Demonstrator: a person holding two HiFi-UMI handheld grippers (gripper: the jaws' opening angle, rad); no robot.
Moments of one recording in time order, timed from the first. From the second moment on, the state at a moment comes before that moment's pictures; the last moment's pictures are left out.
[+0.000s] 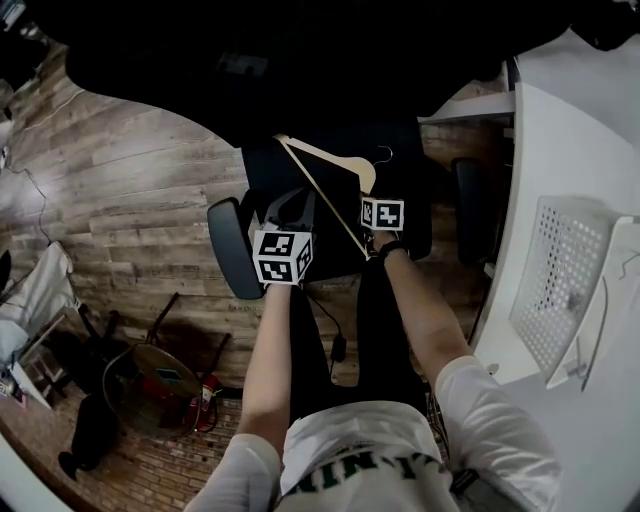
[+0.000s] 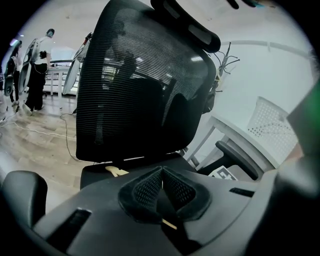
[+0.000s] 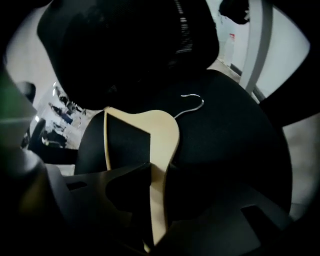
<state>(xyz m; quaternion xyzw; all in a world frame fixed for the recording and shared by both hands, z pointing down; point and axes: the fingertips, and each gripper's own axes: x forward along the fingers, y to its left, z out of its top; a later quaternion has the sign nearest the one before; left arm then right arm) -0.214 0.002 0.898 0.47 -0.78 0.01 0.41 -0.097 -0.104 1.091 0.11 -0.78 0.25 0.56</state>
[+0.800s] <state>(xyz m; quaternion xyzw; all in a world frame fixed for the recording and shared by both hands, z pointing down) -0.192 -0.008 0.779 0.49 -0.78 -0.03 0.39 -0.078 -0.127 0.928 0.11 -0.82 0.20 0.52</state>
